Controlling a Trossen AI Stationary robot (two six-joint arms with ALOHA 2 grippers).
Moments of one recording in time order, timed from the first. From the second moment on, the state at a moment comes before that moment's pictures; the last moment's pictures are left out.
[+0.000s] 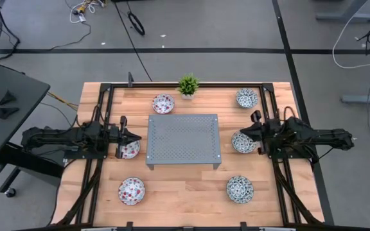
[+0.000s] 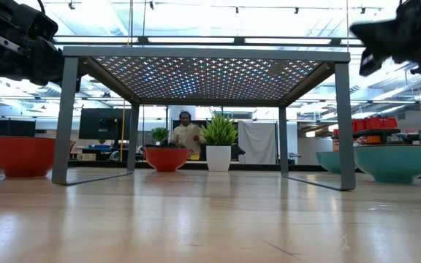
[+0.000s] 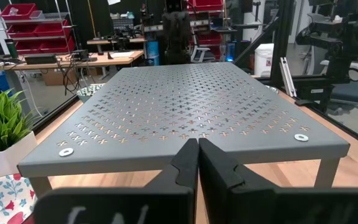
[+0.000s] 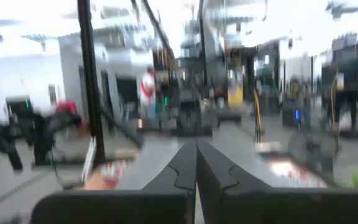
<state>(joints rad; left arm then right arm) 0.00 0.10 0.01 0.07 0.00 0.04 -0.02 0.04 0.02 0.32 -0.09 0.08</state>
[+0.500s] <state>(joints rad) 0.00 0.10 0.01 0.07 0.00 0.04 -0.02 0.04 0.02 0.96 0.00 0.15</state>
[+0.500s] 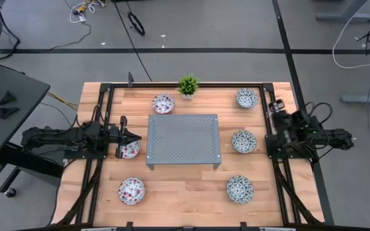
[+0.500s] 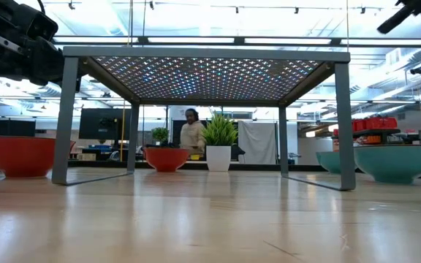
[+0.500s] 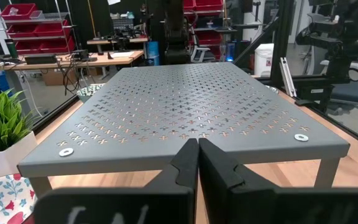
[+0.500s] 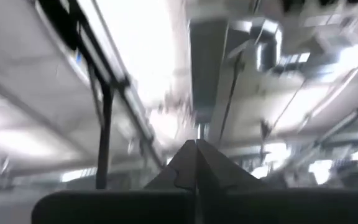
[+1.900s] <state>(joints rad) 0.00 0.10 0.01 0.07 0.00 0.04 -0.02 0.42 1.03 0.35 0.28 0.01</state>
